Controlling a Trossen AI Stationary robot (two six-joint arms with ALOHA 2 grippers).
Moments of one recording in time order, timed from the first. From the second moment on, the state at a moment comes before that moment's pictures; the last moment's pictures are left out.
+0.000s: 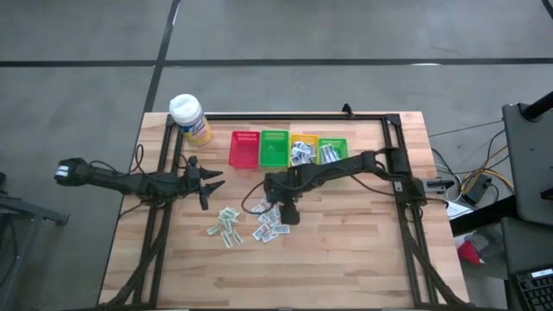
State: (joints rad) left arm -0.15 0.38 0.01 0.10 -0.50 -0.19; right arm 0.01 2.11 1.52 -0.63 -0.13 0.00
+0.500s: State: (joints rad) left arm -0.15 0.38 0.01 0.09 -0.50 -0.19; right arm 0.07 2.16 1.54 -0.71 0.09 0.00
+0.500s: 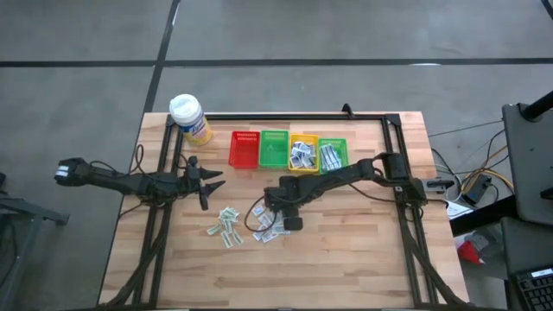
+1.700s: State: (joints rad) left arm -0.15 0.38 0.01 0.09 -0.50 -0.19; right arm 0.07 2.16 1.74 -1.02 0.10 -0.02
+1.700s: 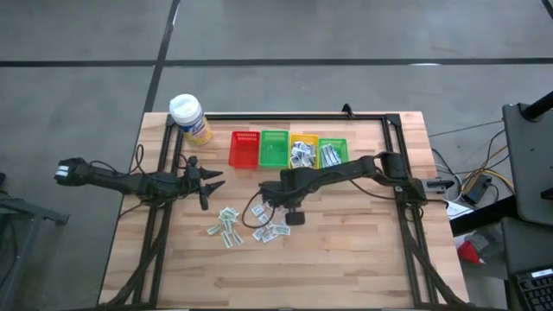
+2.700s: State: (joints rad) left arm -0.15 0.38 0.01 0.09 -0.50 -0.19; right arm -0.17 2.15 2.09 -1.06 0.32 -0.14
